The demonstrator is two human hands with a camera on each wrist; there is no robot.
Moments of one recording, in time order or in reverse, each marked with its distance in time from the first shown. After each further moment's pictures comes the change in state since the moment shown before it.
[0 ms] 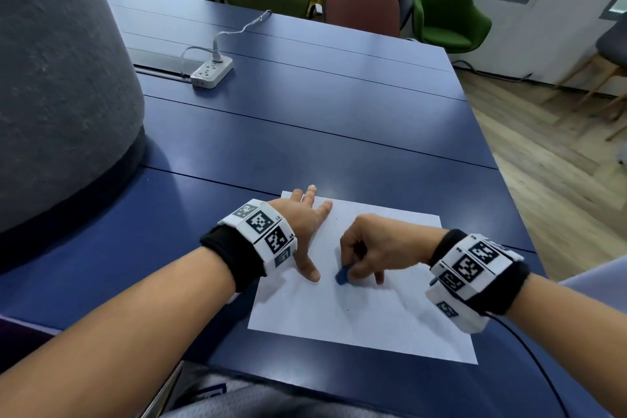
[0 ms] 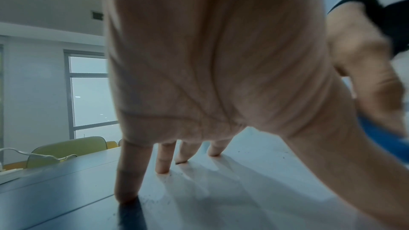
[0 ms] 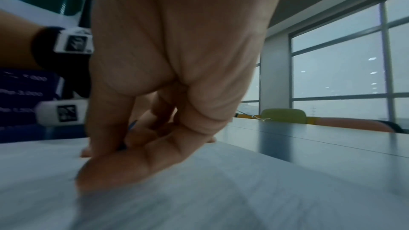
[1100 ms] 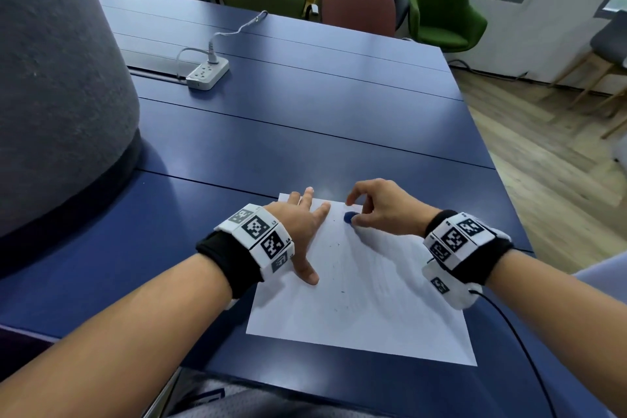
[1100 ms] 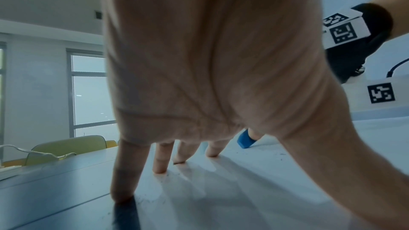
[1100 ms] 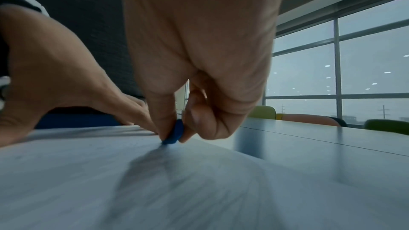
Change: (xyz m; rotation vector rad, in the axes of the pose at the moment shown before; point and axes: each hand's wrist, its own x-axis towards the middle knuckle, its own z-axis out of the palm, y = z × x) left_hand 0.001 0.001 0.003 0.001 0.027 -0.001; right_hand 0.025 0.029 -0.031 -0.142 0.473 0.056
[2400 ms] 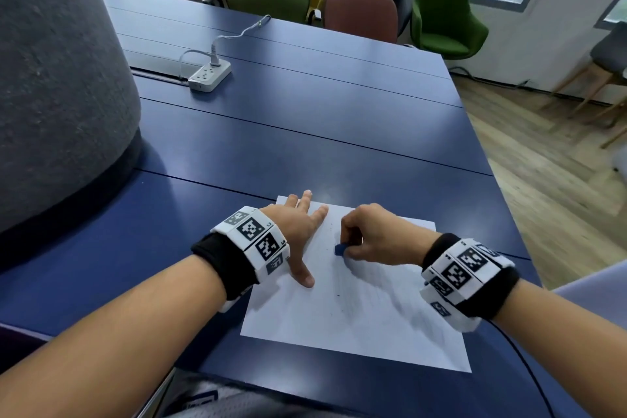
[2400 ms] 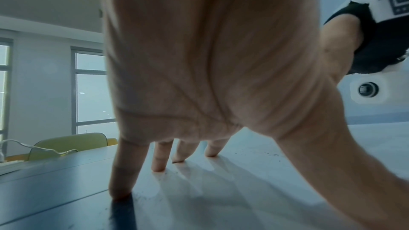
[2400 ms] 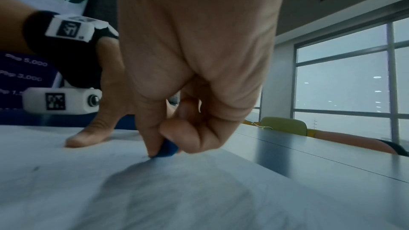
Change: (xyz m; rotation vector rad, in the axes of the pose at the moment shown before) left_hand 0.002 -0.002 0.001 -0.021 -0.013 0.012; right_hand -0.023 -0.018 0.012 -0.113 -0.137 -0.110
